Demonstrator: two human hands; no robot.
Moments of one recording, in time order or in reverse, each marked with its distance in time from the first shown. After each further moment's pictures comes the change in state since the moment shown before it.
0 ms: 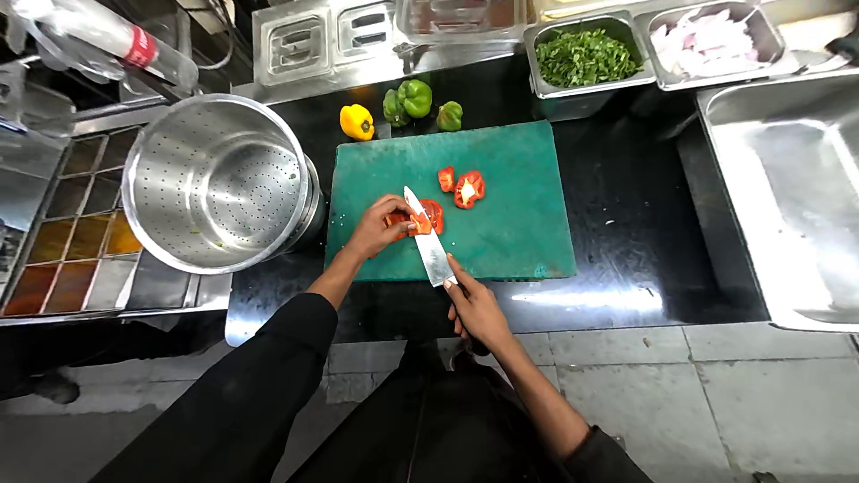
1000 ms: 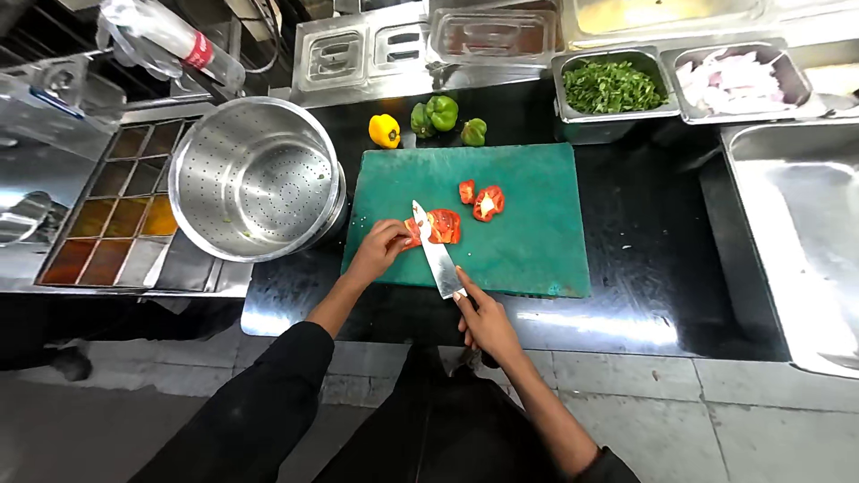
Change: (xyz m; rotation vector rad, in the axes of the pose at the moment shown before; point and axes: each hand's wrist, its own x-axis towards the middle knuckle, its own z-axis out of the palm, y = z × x) left_hand -0.049 0.008 -0.008 0.211 0.117 -0.042; right_hand 0.002 -0.004 0.001 -0.134 -0.040 0.018
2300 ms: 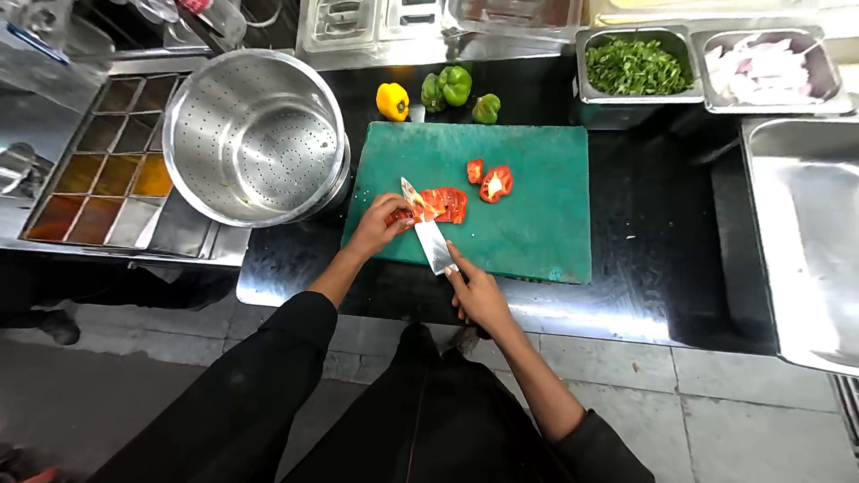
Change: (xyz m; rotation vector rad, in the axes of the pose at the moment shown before) left_hand -0.004 -0.010 0.001 -0.082 0.016 -0.030; right_hand 0.007 -0.015 0.003 -0.184 -0.009 -0.090
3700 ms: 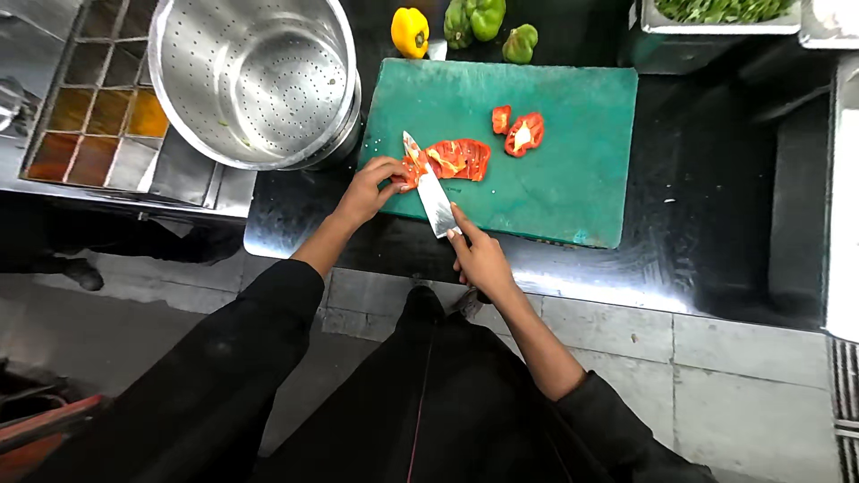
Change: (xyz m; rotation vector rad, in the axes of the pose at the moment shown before) left_hand -0.035 -0.001 -0.025 0.062 -0.037 0.012; right_hand 0.000 -0.004 0.022 -0.040 -0.012 -0.027
